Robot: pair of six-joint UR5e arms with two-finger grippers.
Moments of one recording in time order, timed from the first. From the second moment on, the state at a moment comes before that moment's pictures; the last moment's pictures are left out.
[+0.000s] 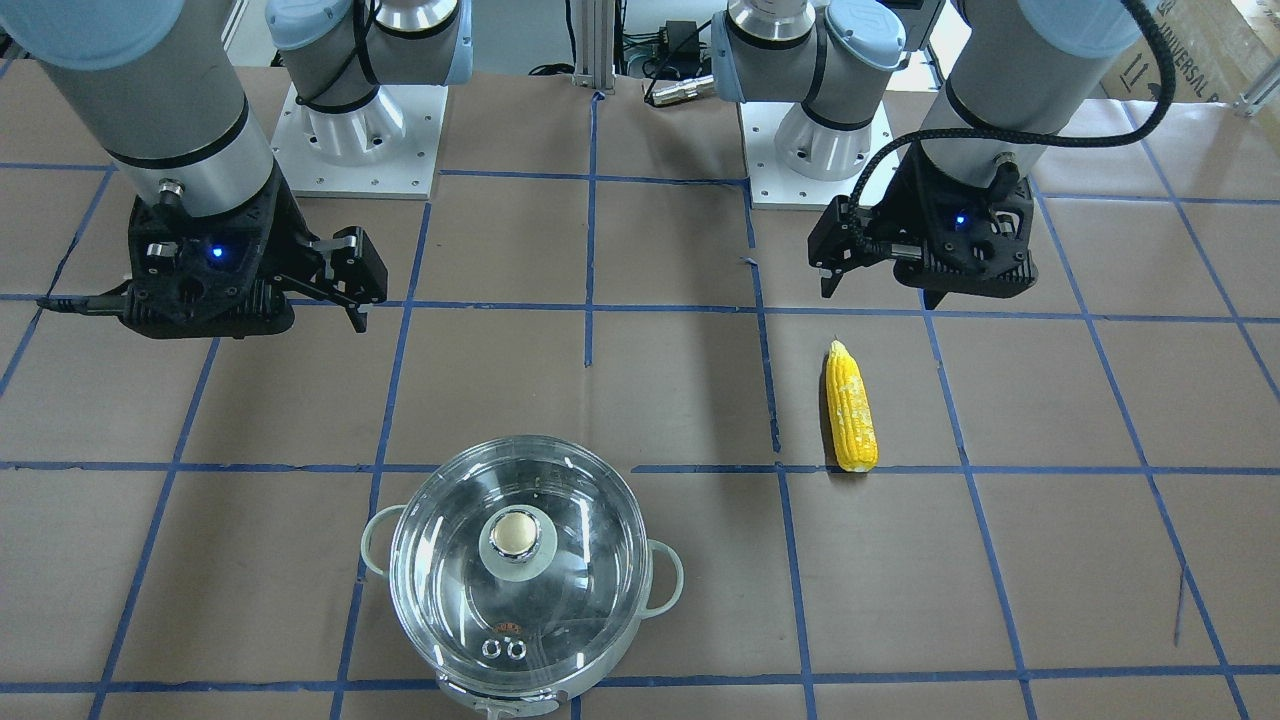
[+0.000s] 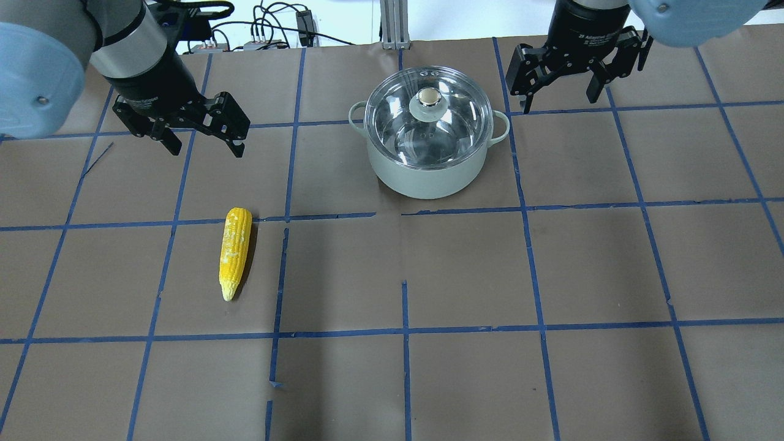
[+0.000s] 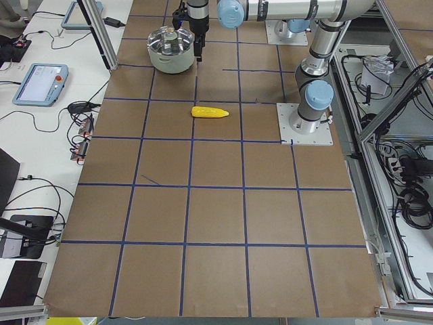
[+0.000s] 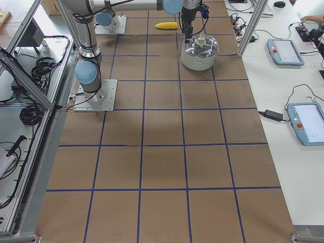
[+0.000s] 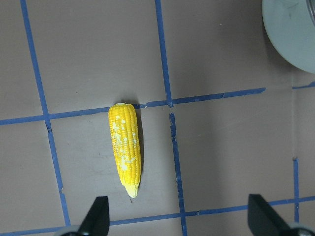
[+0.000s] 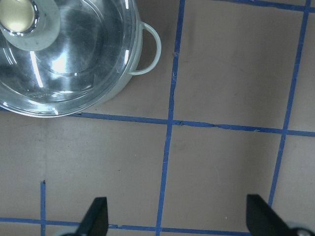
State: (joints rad) left arm -1.53 -1.62 -1.56 -1.56 1.55 0.14; right arm 1.62 -1.39 1.39 -1.55 -1.61 -0.05
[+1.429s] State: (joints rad) left arm -1.41 -1.62 -1.89 -1.20 1.55 0.35; right arm 1.64 -1.33 1.35 -1.56 -1.54 -0.06
